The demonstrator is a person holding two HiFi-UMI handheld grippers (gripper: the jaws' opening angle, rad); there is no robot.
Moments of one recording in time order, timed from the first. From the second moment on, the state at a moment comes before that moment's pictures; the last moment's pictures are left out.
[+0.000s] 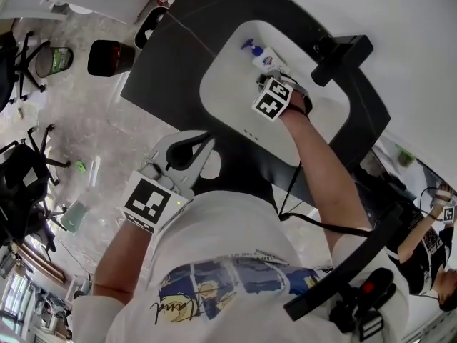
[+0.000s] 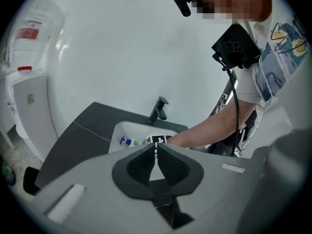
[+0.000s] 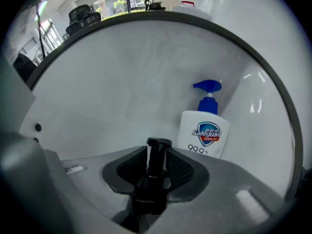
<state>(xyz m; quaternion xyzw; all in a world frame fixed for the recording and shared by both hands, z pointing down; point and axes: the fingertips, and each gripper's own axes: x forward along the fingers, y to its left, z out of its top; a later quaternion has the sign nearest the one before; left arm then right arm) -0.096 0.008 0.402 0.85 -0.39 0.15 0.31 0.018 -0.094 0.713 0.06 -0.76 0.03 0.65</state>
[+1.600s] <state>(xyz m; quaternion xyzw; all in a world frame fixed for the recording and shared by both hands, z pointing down) -0.050 0.017 0.381 0.91 -0.27 0.20 0.25 0.062 -0.096 0.605 0.32 -0.85 0.08 0.41</state>
